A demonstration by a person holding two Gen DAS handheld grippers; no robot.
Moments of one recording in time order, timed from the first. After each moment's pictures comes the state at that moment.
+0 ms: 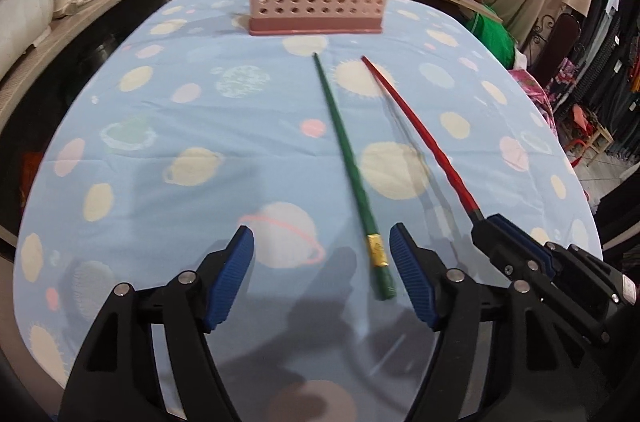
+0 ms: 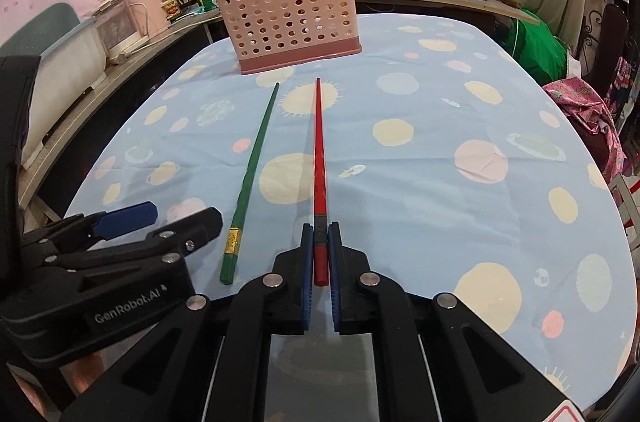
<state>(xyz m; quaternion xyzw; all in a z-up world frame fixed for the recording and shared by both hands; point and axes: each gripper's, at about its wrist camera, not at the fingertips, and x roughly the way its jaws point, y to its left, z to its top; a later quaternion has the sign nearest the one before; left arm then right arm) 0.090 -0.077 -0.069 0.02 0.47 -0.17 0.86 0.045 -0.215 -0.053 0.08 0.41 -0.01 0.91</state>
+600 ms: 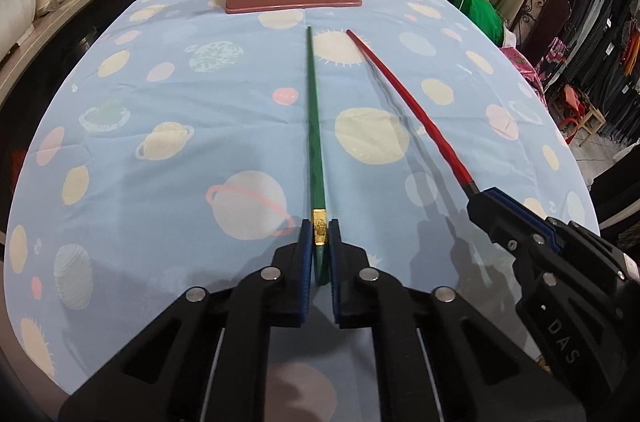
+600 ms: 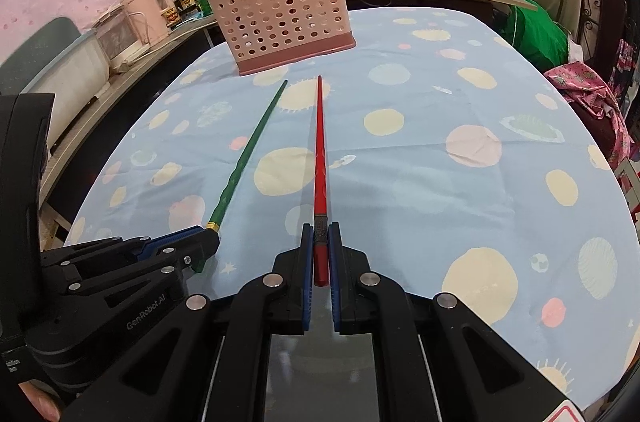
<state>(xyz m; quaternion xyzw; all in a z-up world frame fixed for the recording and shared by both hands) 0.081 -0.083 -0.077 0.03 0.49 -0.19 0.85 0.037 -0.224 -0.055 0.11 0.41 0.00 0.90</state>
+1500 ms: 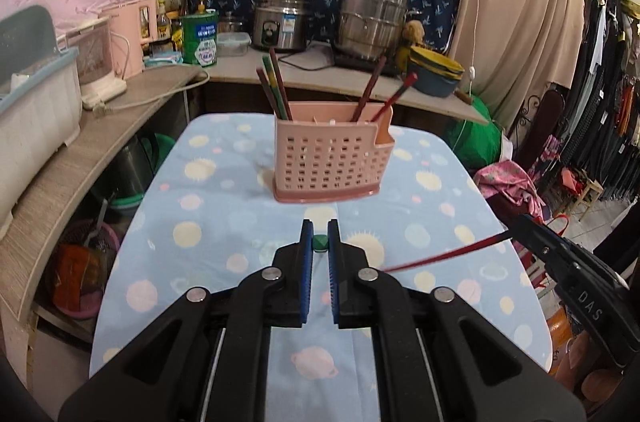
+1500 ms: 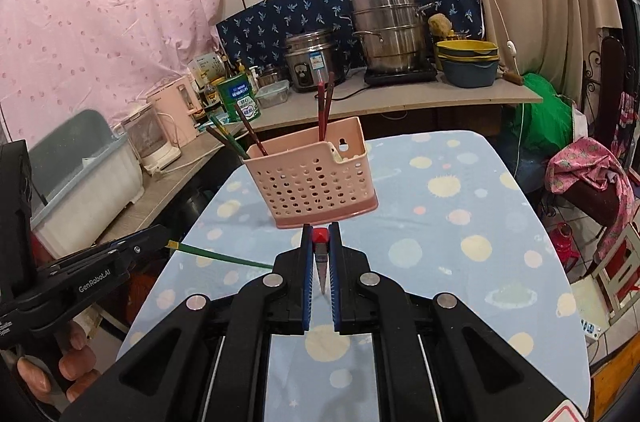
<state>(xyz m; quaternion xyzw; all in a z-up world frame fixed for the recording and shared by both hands) 0.131 -0.037 0.096 -0.03 0.33 -0.17 0.93 0.075 -0.244 0.098 0.13 0.28 0.01 0.95</state>
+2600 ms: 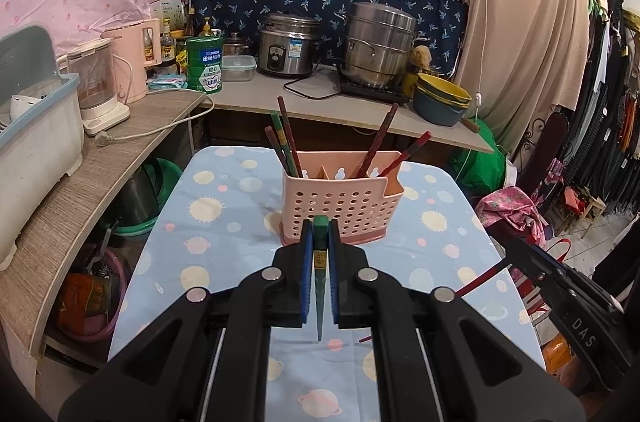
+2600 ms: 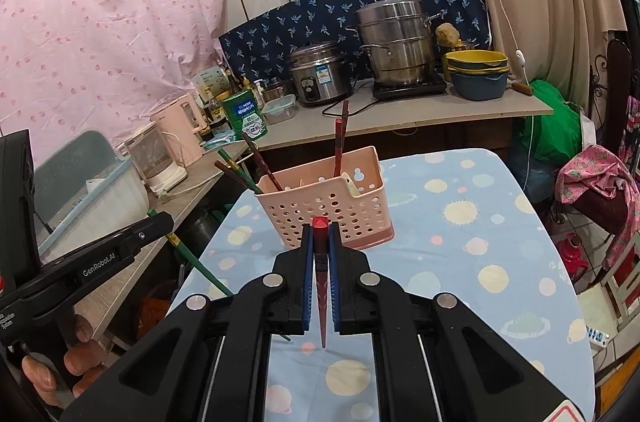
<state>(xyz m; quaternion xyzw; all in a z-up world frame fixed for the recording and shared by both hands) 0.164 -0.031 0.126 -0.04 0.31 -0.16 0.94 0.107 -0.235 0.124 0.14 0.26 0.02 0.95</state>
